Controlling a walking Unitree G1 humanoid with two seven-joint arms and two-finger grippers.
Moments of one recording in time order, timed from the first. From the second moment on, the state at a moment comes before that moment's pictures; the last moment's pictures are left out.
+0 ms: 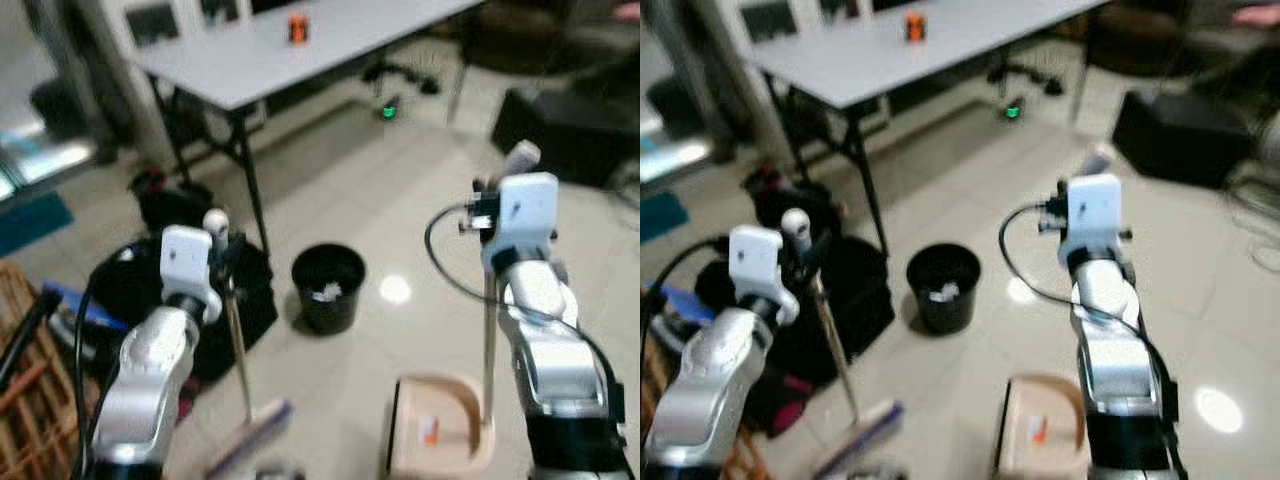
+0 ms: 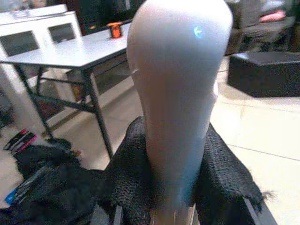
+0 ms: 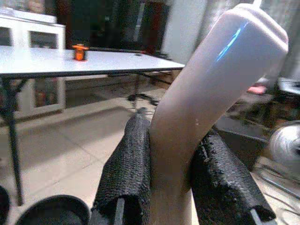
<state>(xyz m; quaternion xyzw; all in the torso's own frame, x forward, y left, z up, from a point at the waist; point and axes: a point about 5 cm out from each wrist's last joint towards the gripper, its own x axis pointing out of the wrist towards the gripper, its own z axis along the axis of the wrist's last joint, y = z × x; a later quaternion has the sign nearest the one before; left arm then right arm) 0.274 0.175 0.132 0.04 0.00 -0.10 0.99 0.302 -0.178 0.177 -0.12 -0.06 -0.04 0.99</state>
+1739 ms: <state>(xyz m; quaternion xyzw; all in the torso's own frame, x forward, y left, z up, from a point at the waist) 0.281 0.176 0.139 0.03 -0.02 -0.08 1.00 0.289 -0.195 0.164 -0.09 -0.10 -0.11 0.98</state>
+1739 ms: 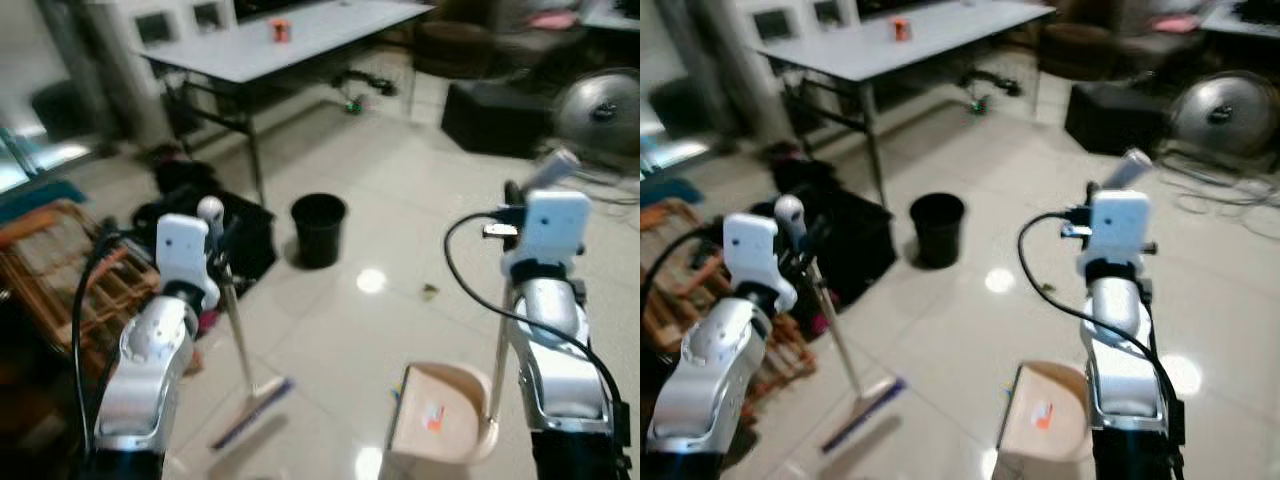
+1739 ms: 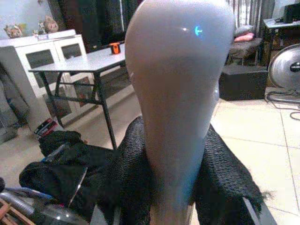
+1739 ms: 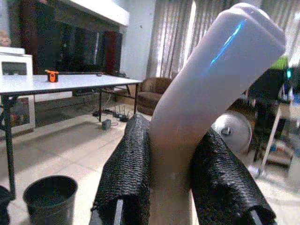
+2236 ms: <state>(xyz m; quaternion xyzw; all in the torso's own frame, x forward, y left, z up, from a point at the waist) 0.286 0.169 0.140 0.02 -0.02 -0.10 0.99 0.284 -0.205 0.146 -0.07 -0.07 -0.14 0.99</state>
